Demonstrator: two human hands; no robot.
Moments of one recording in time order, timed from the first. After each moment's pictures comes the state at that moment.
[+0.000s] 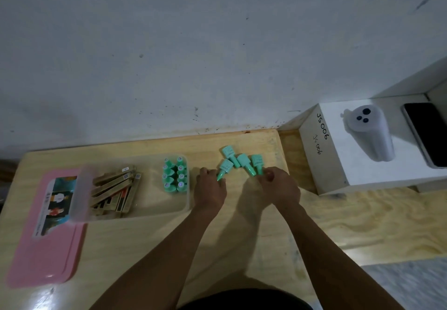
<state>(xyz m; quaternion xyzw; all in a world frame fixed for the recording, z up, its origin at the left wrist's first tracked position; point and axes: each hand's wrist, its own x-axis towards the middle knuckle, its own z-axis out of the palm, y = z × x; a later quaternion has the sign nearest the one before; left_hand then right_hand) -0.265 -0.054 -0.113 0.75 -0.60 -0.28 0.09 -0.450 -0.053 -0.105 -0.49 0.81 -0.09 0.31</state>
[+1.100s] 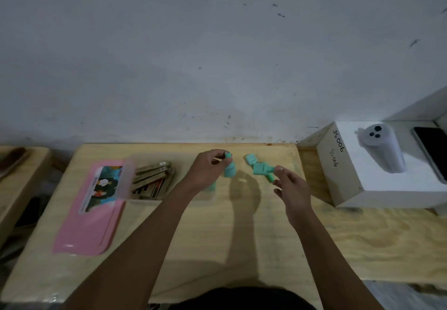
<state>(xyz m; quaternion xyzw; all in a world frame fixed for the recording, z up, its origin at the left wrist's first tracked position) -0.188 -0.043 0.002 0.63 -0.52 -0.47 0.33 -0.399 -0.009 -0.033 -0.24 0.64 -0.49 0.54</state>
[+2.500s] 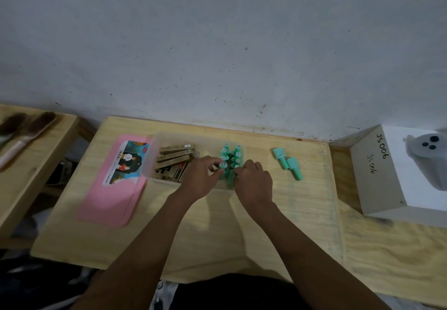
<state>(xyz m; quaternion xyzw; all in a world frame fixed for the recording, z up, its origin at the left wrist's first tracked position) -0.111 -0.005 -0.054 0.68 -0.62 -0.29 0.27 -0.264 -0.016 -0.051 -0.78 0.61 -0.02 0.13</state>
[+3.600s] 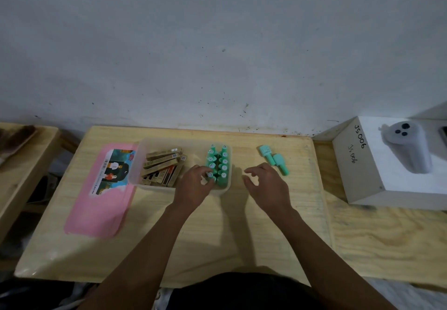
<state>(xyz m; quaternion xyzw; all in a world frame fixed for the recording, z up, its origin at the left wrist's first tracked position) -0.128 0.007 -0.073 0.72 -0.60 -0.26 0.24 -0.332 -0.007 -0.056 -0.71 0.65 -0.17 0.21</state>
